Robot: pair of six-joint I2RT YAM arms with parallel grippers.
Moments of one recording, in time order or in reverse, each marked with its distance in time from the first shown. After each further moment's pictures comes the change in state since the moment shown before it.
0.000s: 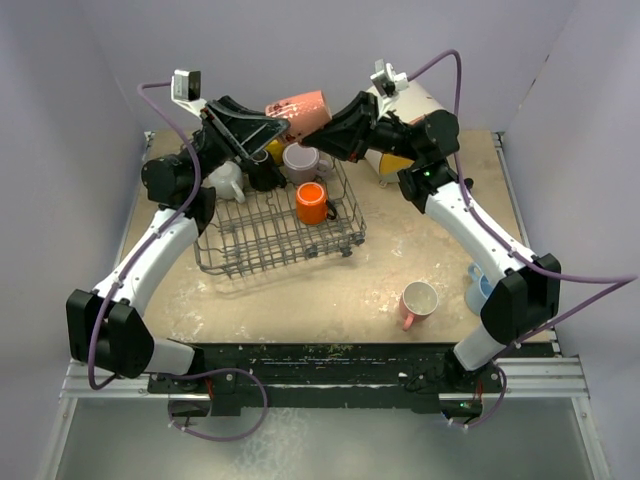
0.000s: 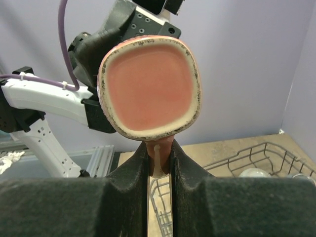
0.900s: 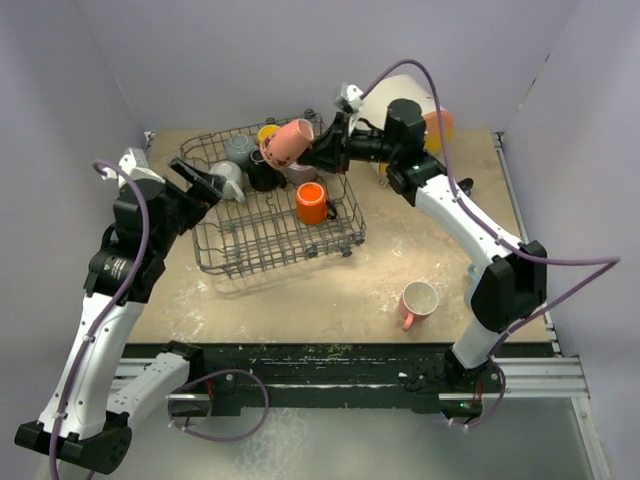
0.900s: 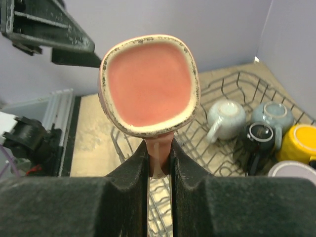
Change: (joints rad) left arm 0.035 -0.529 -0.024 -1.649 -0.857 0.609; right arm 0.002 0.062 0.040 -0.486 0.007 -0.452
